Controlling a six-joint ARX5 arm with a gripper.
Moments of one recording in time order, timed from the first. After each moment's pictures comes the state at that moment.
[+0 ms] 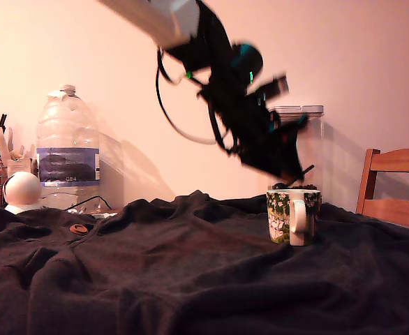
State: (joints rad) arm -0.70 2.48 2.33 -0.71 0.36 0.16
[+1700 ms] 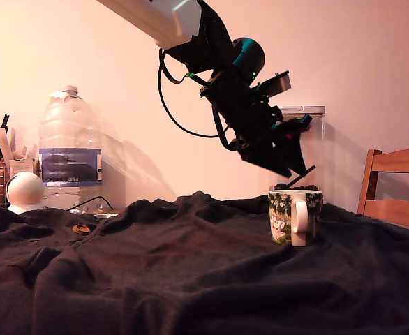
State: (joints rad) arm -0.69 2.48 2.34 -0.60 0.30 0.18
